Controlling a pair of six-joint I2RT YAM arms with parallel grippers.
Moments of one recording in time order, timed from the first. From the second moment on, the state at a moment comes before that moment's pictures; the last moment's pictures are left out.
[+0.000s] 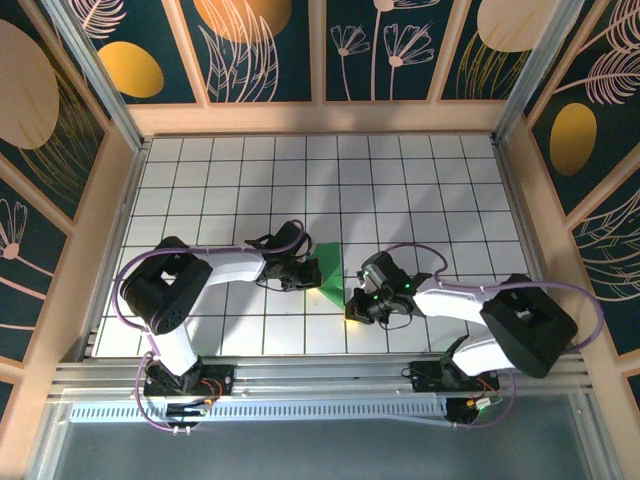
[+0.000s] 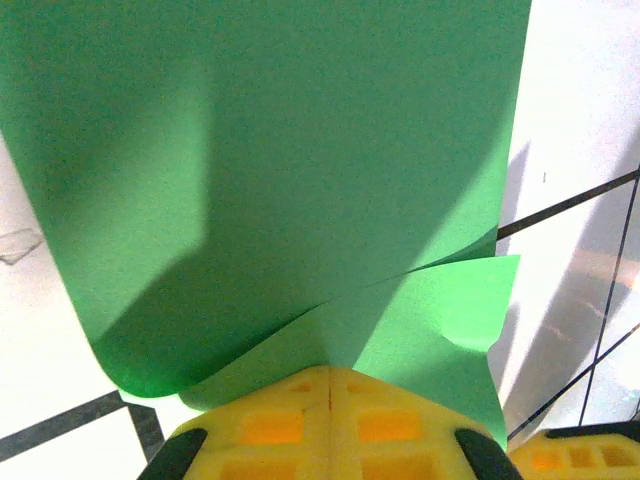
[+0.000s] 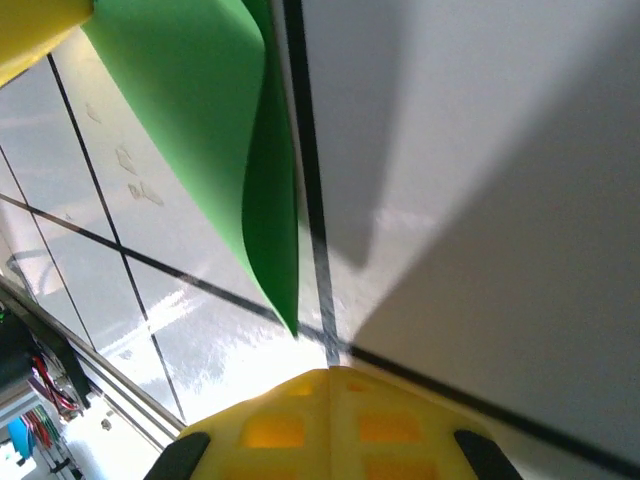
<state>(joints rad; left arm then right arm) -0.72 1.77 0.87 -0.18 0.40 -0.79 0.79 1.36 0.46 -0.17 -0.47 0.94</state>
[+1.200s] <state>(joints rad) -0.72 1.78 0.88 -0.19 0.40 -0.79 0.78 1.56 0.60 -0.06 -0.43 0.91</state>
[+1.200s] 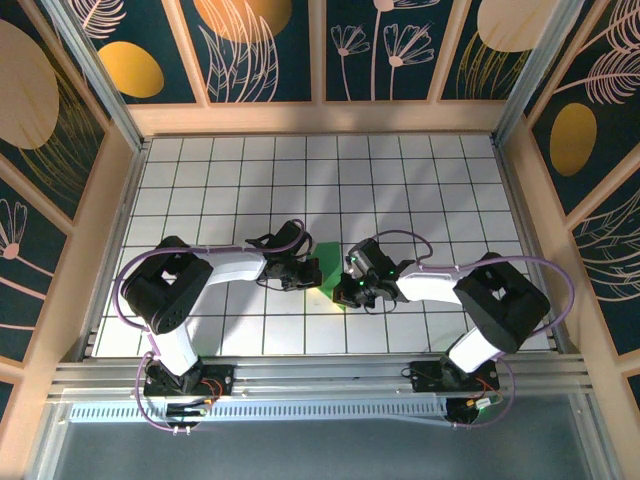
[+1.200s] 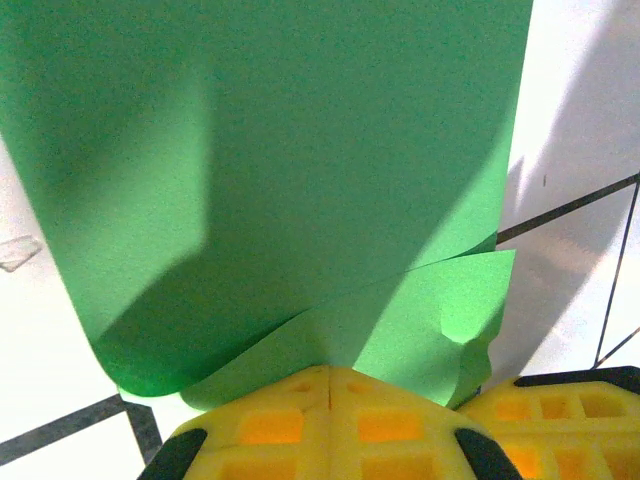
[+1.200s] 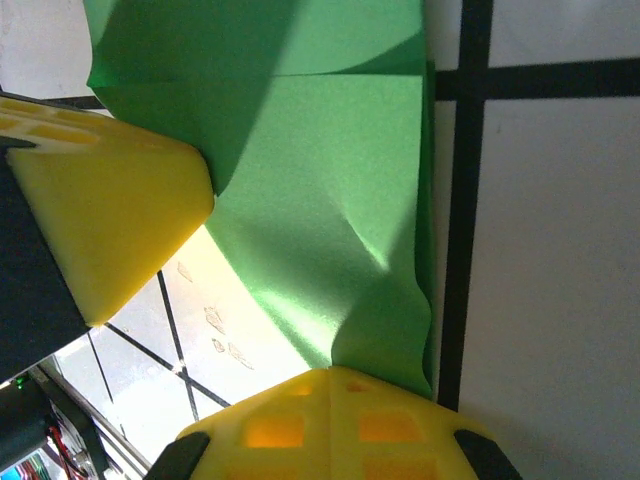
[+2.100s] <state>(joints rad) -0.76 1.63 0.71 0.02 0.47 -0.91 0.77 1.56 0.58 -0.04 -0.44 0.91</state>
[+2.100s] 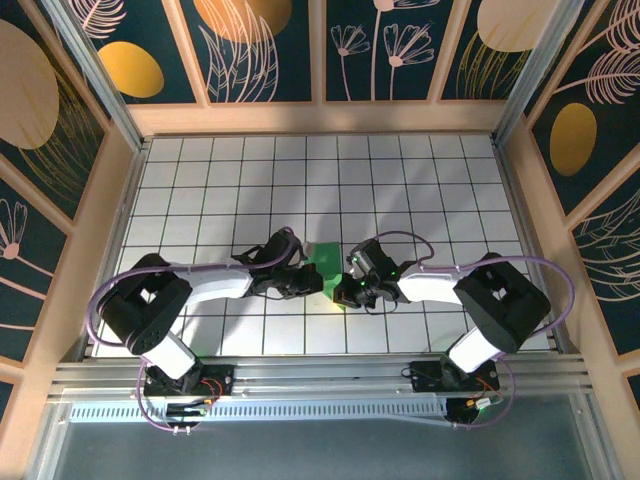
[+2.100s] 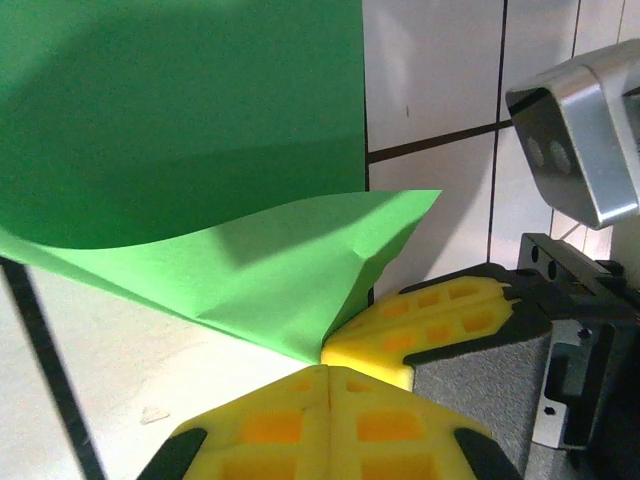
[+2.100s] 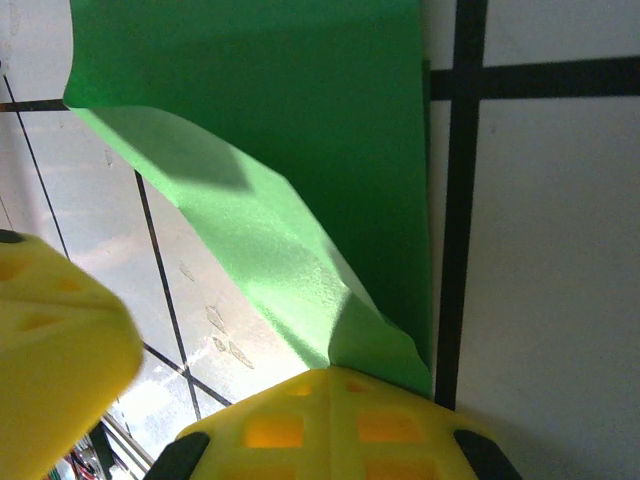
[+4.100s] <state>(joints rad) -0.63 1.75 0.70 0.16 0.43 -1.01 0.77 1.57 0.62 -0.12 -0.41 0.86</state>
